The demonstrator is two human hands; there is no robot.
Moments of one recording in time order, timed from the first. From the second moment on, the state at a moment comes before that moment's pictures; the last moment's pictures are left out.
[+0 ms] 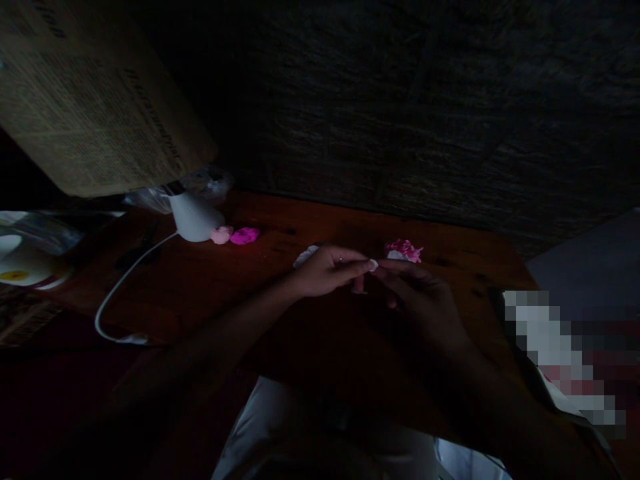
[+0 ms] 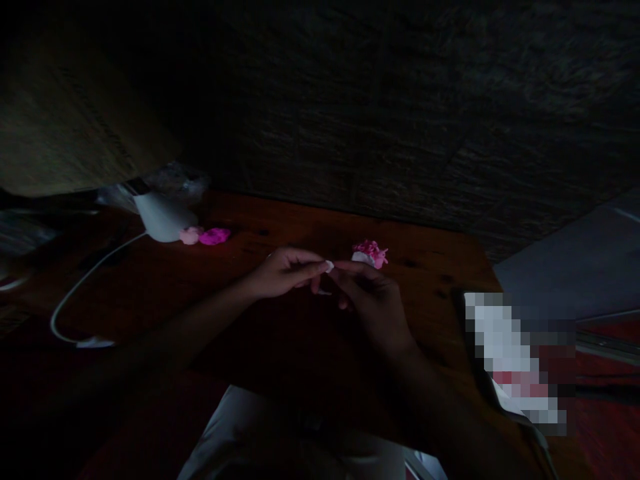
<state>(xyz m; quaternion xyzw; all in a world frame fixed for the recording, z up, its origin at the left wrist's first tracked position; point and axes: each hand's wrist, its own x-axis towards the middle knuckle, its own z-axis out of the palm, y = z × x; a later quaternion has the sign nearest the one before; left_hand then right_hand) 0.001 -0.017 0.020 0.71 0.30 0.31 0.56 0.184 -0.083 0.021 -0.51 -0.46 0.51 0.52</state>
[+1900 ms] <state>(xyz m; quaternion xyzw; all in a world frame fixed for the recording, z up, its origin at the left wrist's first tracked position) -0.002 -0.013 0.019 0.71 0.27 0.38 0.52 0.184 -0.085 0.017 -0.53 -0.53 0.43 0.51</state>
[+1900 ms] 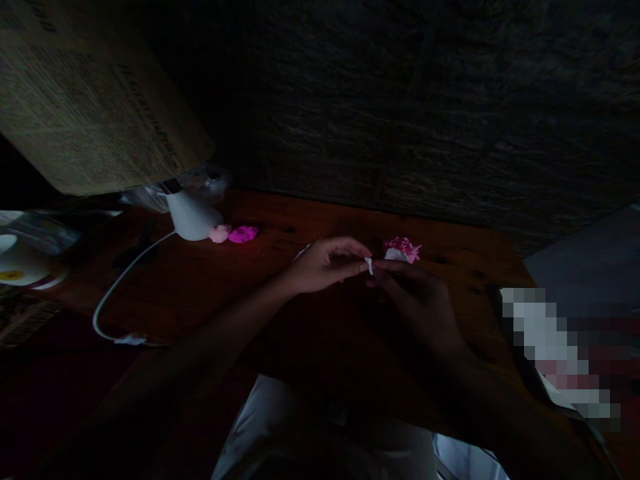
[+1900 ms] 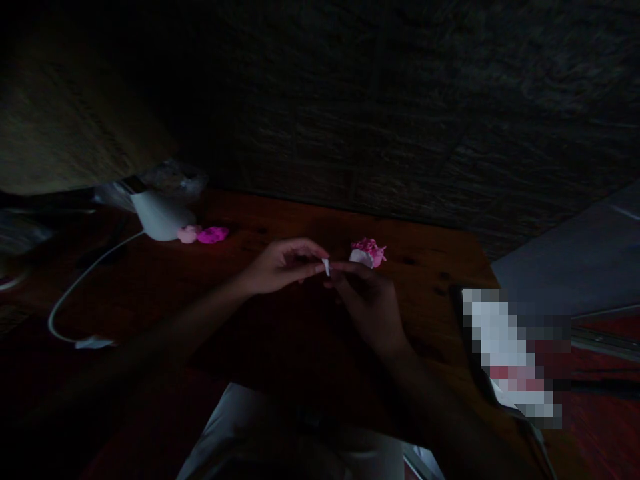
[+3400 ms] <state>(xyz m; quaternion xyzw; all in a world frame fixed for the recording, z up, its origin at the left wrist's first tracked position) 0.007 -0.021 0.014 0.66 0.29 0.44 0.54 0.182 -0.087 0.027 -0.54 -0.53 0.32 0.57</state>
